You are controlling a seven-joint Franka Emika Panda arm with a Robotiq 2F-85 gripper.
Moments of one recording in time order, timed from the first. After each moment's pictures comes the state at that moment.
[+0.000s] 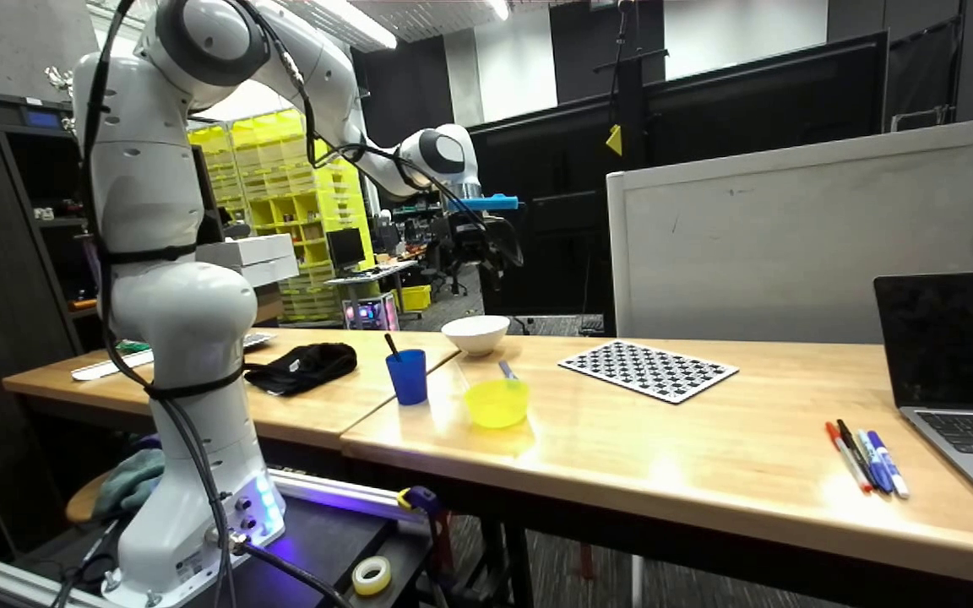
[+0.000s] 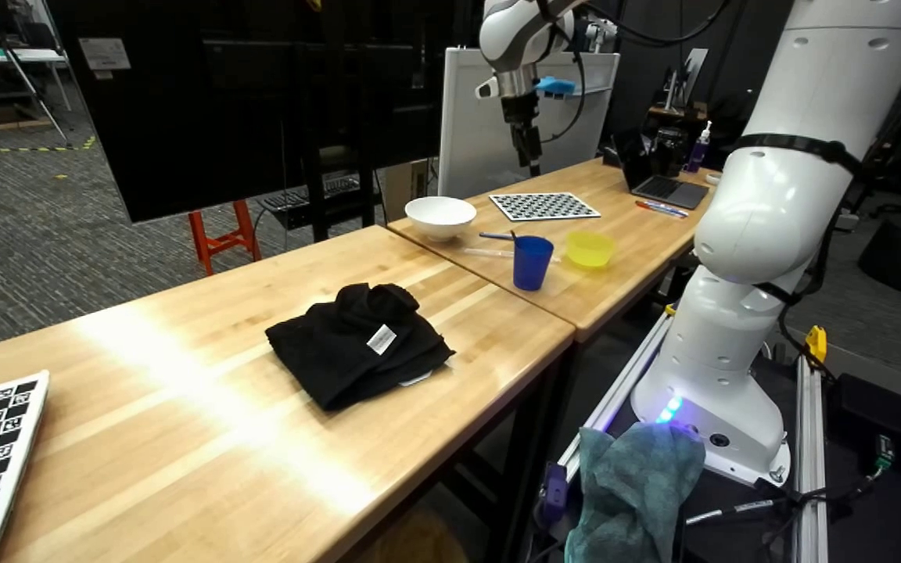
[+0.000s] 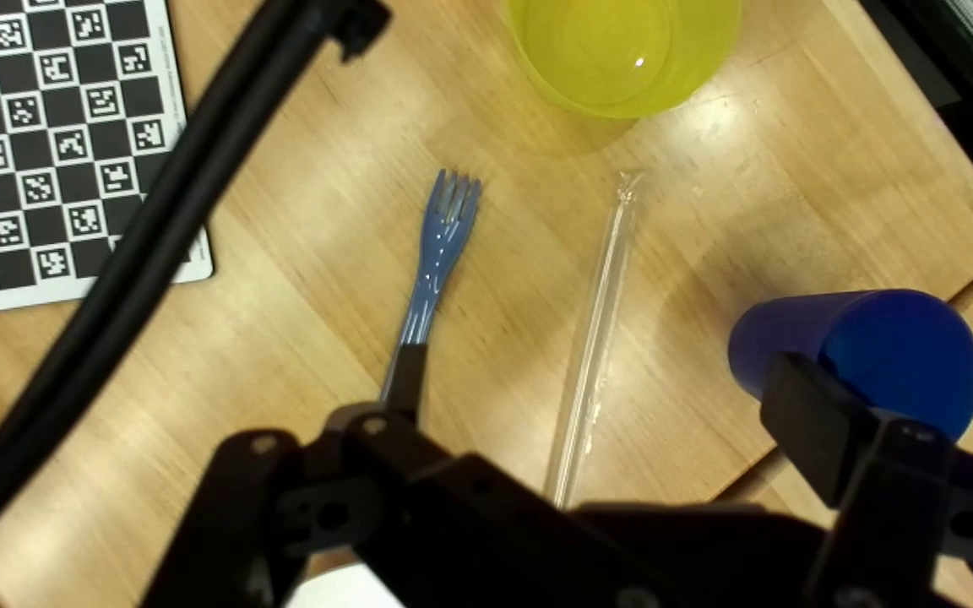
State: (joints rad) arm -0.15 0.04 -0.23 -2.07 -0.26 1.92 -1.06
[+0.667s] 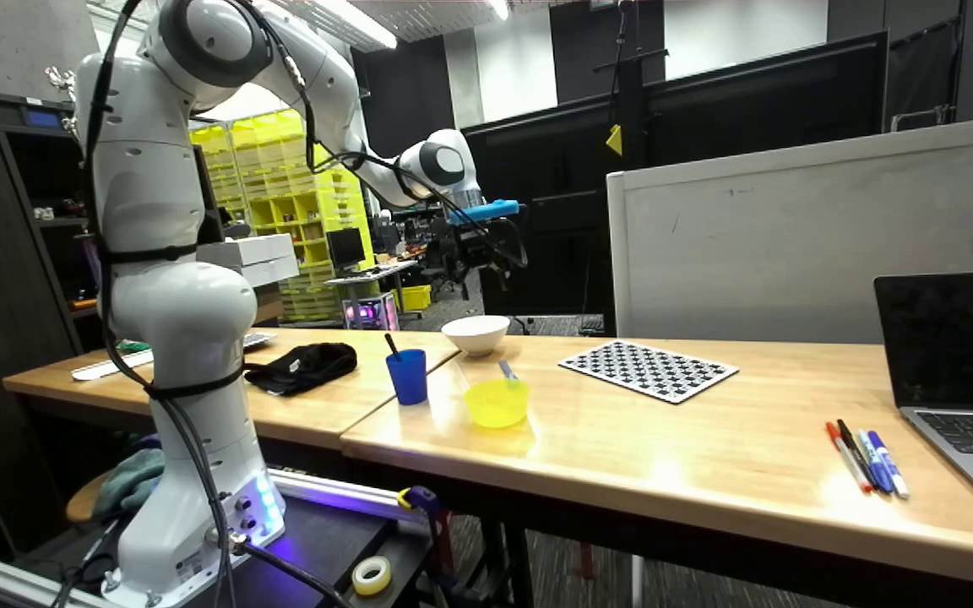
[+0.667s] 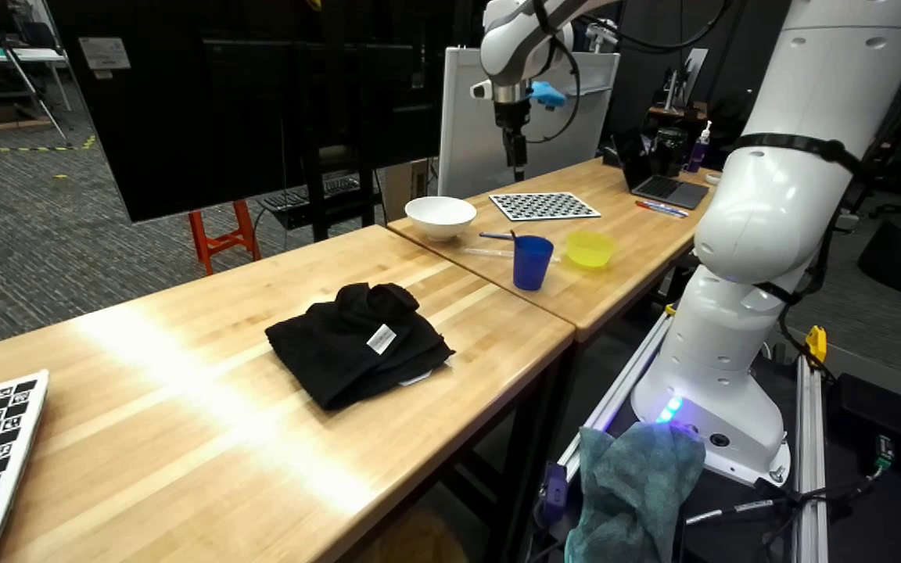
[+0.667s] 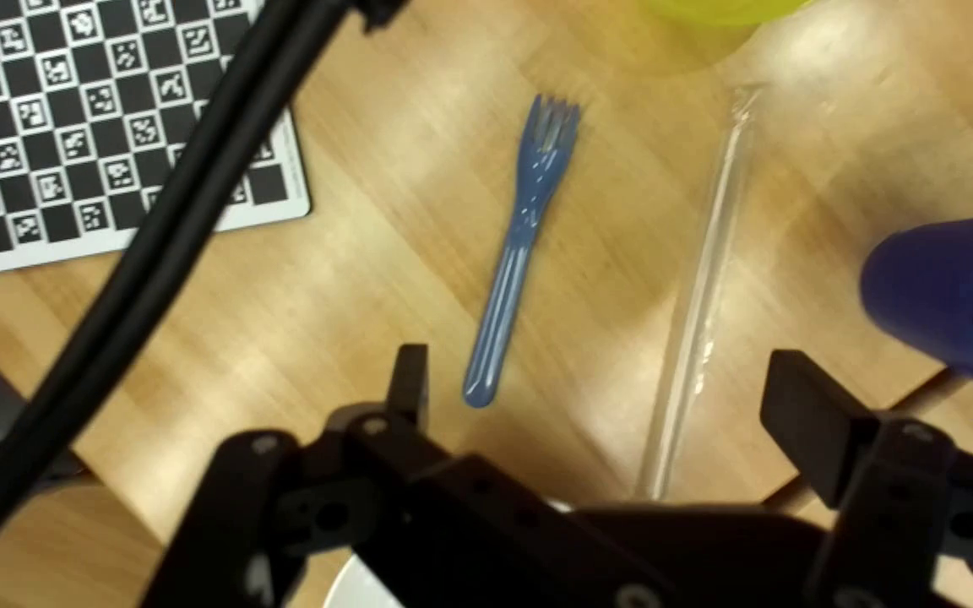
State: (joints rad) arm -0.16 0.05 -0.23 -2.12 -0.26 2.14 -0.99
